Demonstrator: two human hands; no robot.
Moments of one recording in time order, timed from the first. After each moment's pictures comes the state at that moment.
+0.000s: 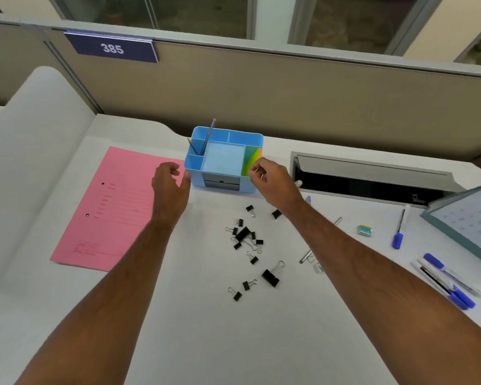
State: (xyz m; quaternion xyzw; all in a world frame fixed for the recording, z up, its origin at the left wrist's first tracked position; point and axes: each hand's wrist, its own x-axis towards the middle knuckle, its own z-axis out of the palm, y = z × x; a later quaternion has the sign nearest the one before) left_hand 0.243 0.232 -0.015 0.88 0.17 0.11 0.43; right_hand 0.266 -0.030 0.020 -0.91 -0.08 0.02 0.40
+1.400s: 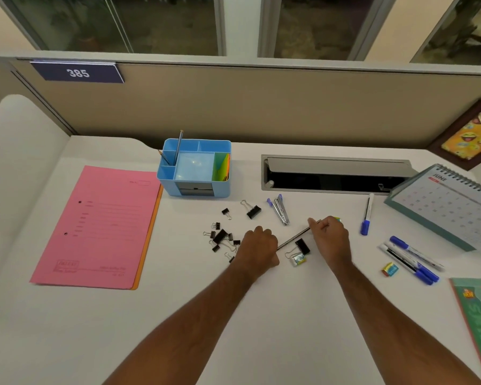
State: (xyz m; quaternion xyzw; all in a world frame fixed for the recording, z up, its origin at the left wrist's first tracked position) left_hand 0.138 -0.005 -0.031 0.94 -0.29 -0.15 0.02; right_hand 0.127 -0.204 -0.033 -0.86 0.31 0.01 0.40
